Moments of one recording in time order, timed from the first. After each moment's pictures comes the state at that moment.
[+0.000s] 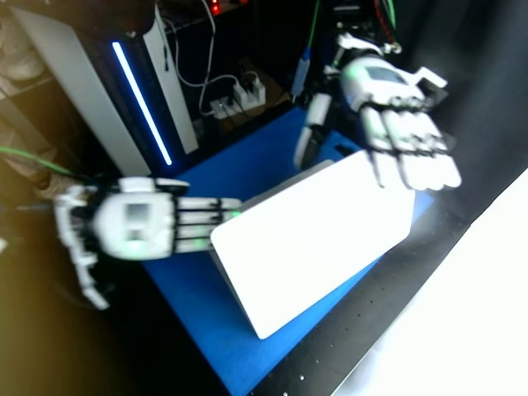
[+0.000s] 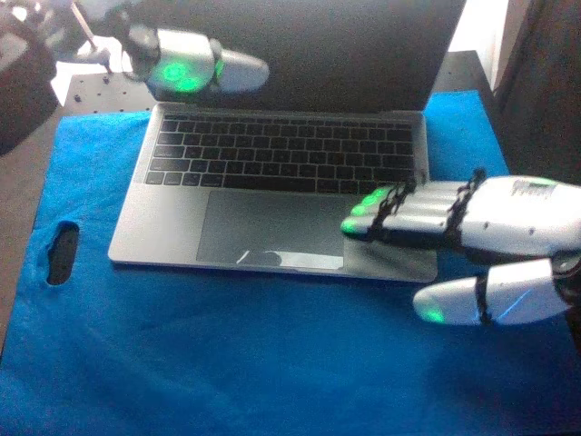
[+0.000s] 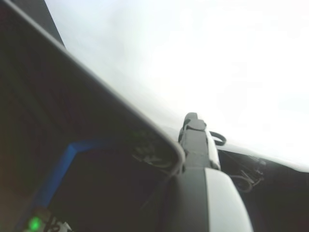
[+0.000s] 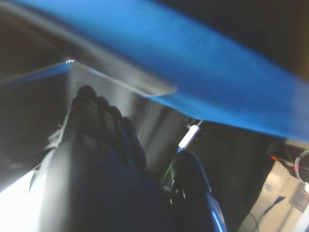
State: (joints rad) left arm 0.44 -1.12 1.33 -0.06 -0.57 1.21; right arm -0.87 -1.12 1.32 -0.71 0.79 -0.10
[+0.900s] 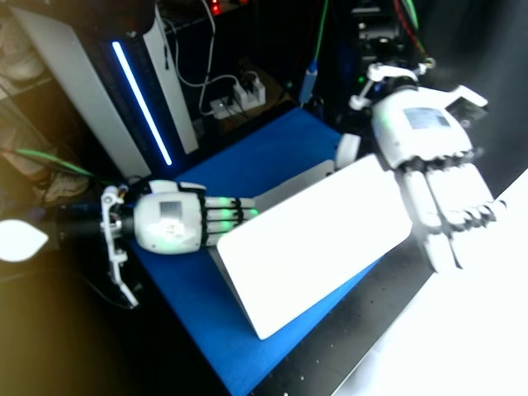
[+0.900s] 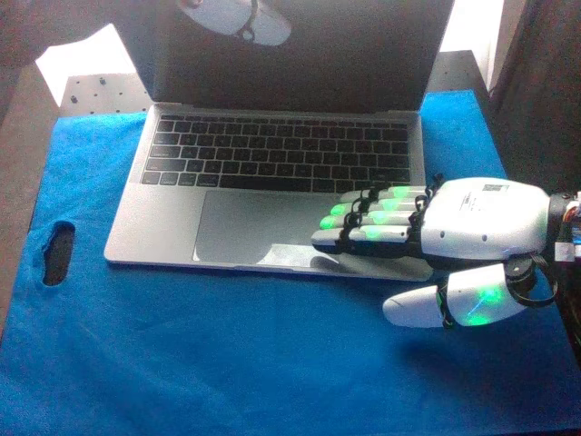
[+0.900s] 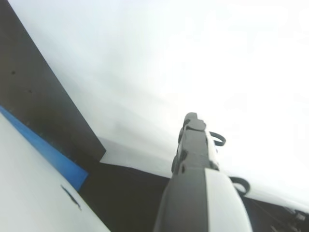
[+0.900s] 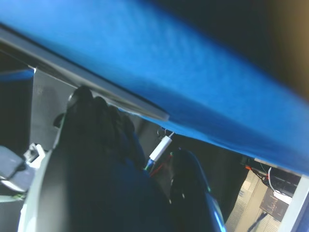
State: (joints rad) left arm 0.26 -1.35 1.64 -0.10 -0.20 1.29; right arm -0.81 -1.20 1.38 -0.87 0.73 -0.05
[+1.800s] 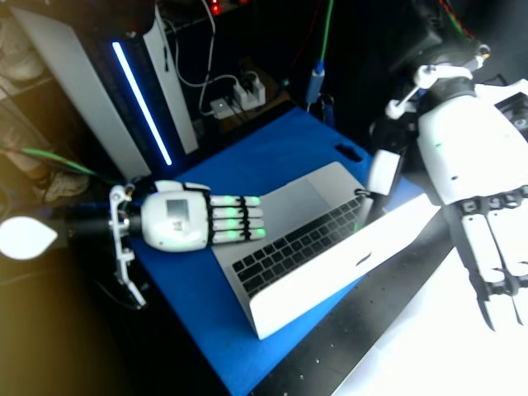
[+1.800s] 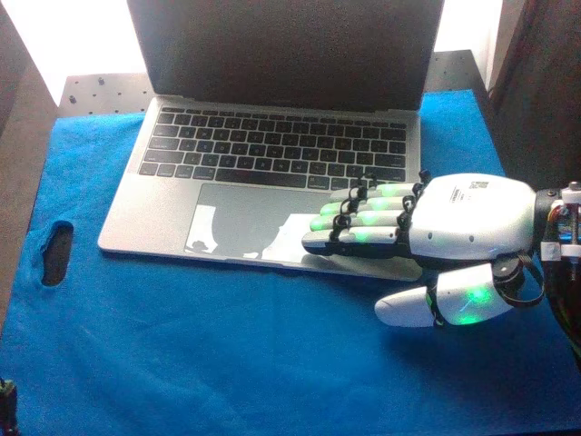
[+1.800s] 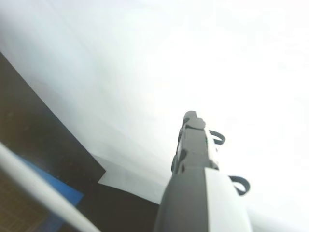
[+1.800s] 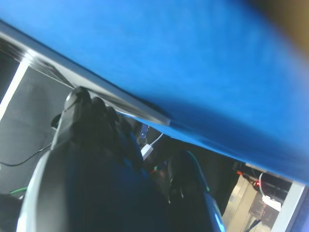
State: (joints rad) left arm 0.10 -1.52 1.90 -0.59 0.05 1.84; right arm -0.78 -1.22 1.39 -0.94 0.71 -0.05
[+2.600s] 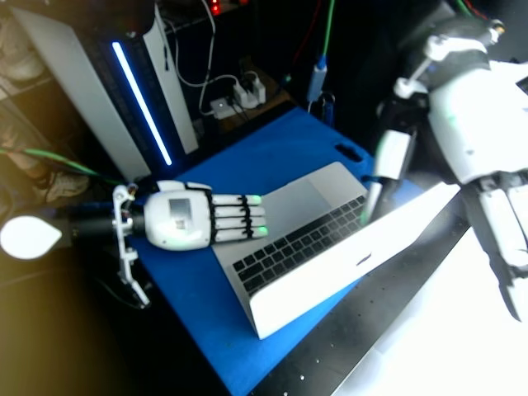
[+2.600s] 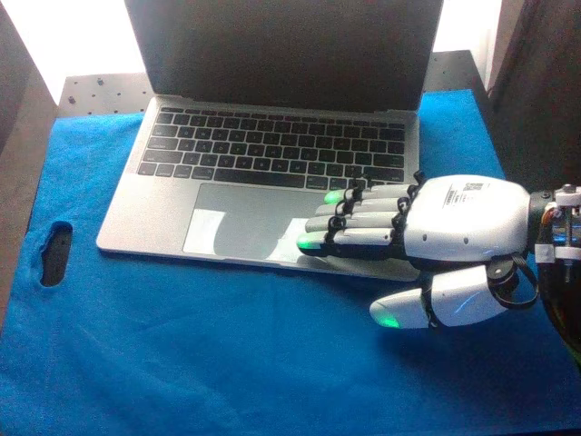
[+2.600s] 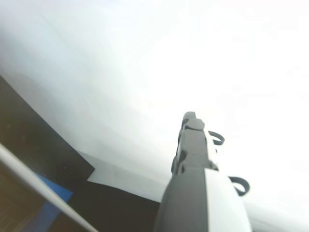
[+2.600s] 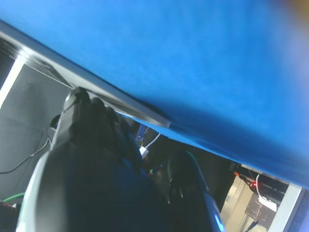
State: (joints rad) left arm 0.06 -1.44 1.76 -0.50 0.01 1.90; right arm -0.77 -1.23 1.39 -0.94 0.71 -0.06
